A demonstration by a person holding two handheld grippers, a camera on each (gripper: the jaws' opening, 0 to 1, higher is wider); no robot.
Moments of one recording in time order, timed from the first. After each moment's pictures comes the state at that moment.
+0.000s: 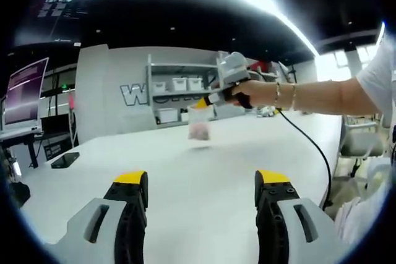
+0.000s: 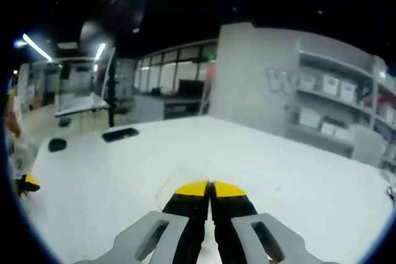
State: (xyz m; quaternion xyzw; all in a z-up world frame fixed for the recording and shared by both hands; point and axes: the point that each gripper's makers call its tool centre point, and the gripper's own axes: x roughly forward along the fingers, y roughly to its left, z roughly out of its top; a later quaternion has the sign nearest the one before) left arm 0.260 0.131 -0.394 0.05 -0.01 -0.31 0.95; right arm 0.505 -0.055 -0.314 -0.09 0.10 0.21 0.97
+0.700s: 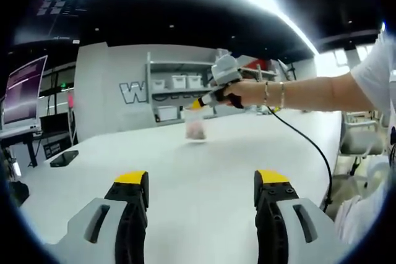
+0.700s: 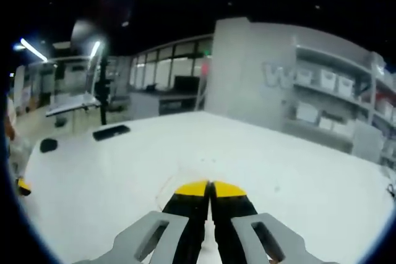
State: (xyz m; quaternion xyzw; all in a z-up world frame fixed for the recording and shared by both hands) left arm 0.263 0.132 -0.399 0.05 0.00 -0.31 0.95; right arm 0.534 -0.057 -0.328 -0.09 0.12 0.20 0.97
